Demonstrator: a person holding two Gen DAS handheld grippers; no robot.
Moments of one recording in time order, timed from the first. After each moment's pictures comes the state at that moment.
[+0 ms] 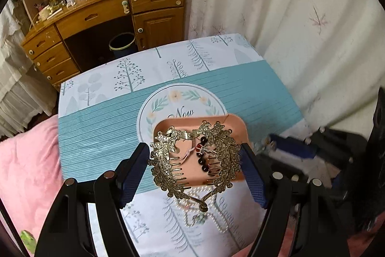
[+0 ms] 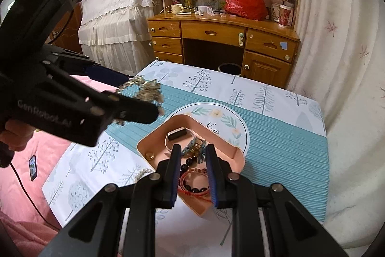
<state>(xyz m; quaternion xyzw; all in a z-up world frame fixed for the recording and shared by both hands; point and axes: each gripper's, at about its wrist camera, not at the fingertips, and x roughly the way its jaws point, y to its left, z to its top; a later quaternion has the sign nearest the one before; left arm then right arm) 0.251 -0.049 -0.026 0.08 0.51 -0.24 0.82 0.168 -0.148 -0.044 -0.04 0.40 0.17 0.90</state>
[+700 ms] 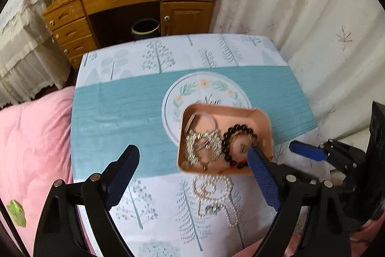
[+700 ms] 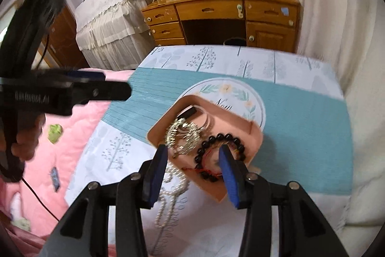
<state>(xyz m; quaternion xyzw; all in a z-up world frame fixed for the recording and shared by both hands) 0.242 0.001 -0.042 0.03 0.54 -0.17 0.82 0.172 -0.160 -0.065 0.07 0.47 0.19 0.86</state>
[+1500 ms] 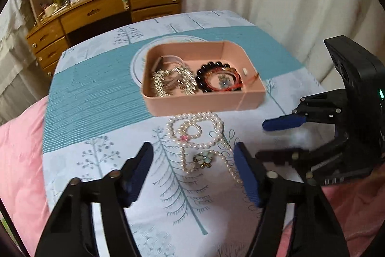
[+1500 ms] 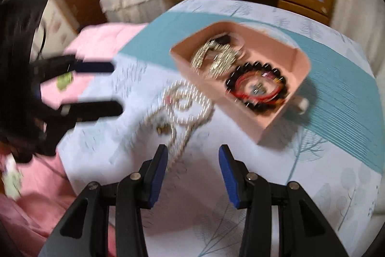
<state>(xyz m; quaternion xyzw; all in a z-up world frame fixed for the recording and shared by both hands) 0.120 -0.004 -0.137 0.09 0.46 -0.25 0.85 0.100 -0.124 -0.158 -0.06 0.50 0.27 0.82</state>
